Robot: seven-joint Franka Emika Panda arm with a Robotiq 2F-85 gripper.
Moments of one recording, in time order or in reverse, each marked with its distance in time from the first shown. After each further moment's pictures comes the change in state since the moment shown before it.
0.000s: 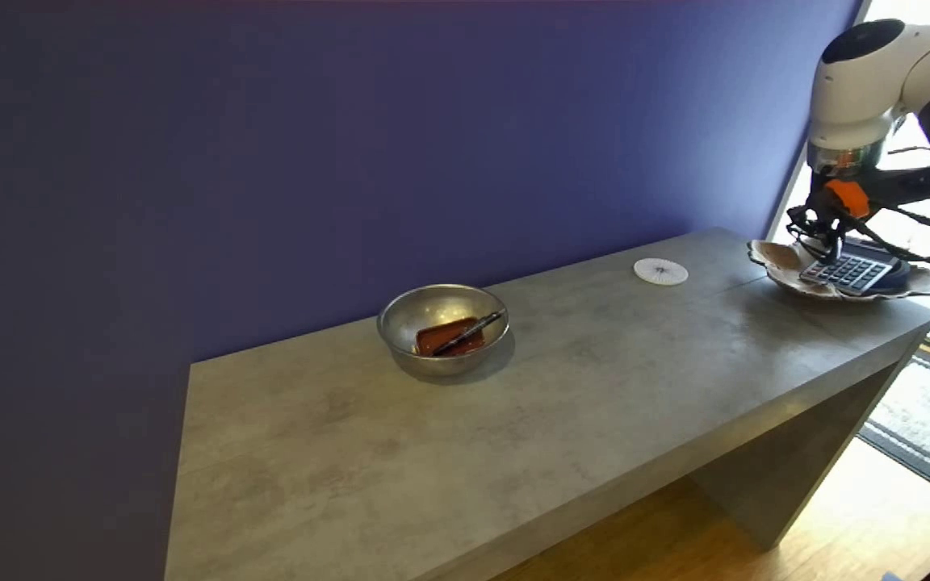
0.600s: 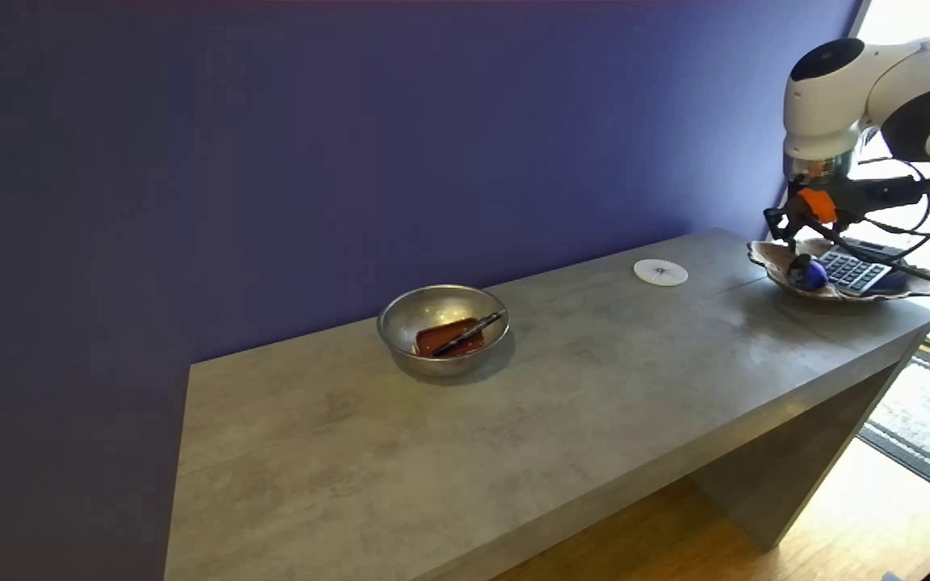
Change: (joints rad) arm 0.021 0.098 -0.012 0.091 0.000 0.001 0.046
